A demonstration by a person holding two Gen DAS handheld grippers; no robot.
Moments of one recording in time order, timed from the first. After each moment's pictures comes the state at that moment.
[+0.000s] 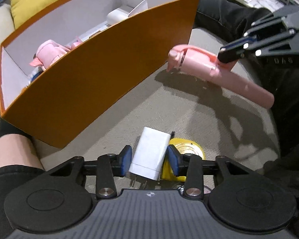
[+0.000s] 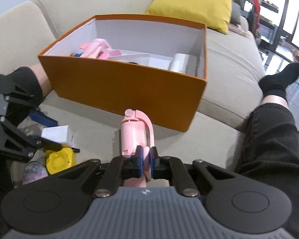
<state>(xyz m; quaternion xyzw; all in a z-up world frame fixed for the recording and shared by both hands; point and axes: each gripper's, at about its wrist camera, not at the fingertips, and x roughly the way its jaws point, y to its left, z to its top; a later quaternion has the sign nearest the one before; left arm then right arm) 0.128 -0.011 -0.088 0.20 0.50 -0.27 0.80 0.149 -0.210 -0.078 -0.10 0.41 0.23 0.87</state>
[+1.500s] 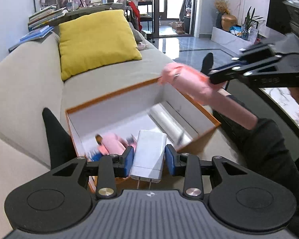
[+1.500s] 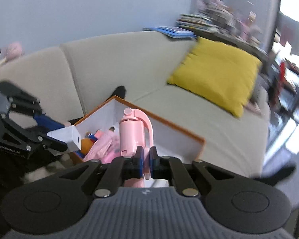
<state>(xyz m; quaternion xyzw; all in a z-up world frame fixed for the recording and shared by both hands) 0.170 0.000 0.068 0.10 0.38 -0.21 0.90 0.227 -0.194 0.078 -0.18 0.28 0.34 0.88</state>
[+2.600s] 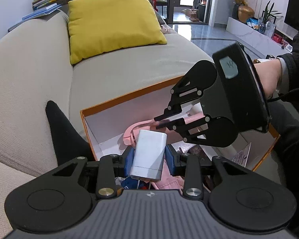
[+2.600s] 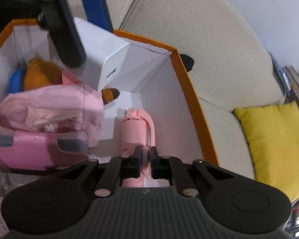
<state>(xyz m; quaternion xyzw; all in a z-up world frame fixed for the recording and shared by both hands) 0.267 0.040 0.018 0.09 0.42 -0.18 0.88 0.348 -0.072 -0.076 -0.48 0.19 0.50 0.70</state>
